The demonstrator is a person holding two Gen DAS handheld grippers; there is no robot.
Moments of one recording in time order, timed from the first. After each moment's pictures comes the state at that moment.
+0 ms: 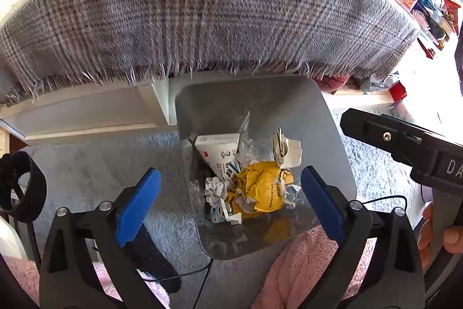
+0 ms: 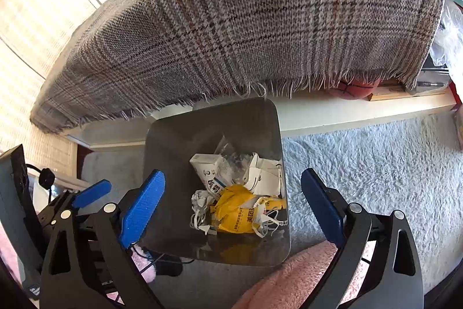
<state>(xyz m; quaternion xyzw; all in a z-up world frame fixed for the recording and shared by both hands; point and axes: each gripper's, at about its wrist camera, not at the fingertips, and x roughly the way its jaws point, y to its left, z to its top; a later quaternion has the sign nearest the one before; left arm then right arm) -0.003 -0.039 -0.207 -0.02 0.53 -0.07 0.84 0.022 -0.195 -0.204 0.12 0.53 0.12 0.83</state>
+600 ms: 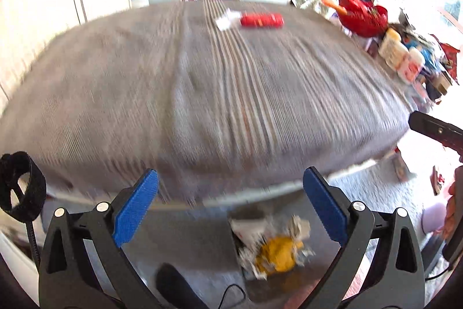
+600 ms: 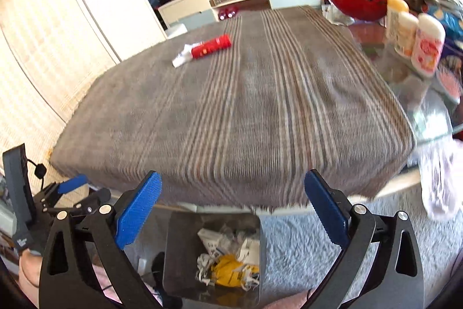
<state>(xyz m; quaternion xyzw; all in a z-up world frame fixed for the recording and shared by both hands) 0.078 0.009 -0.069 -0.01 0.44 -0.05 0.90 0.095 -0.232 -0.067 0.11 0.42 0.14 0.89</state>
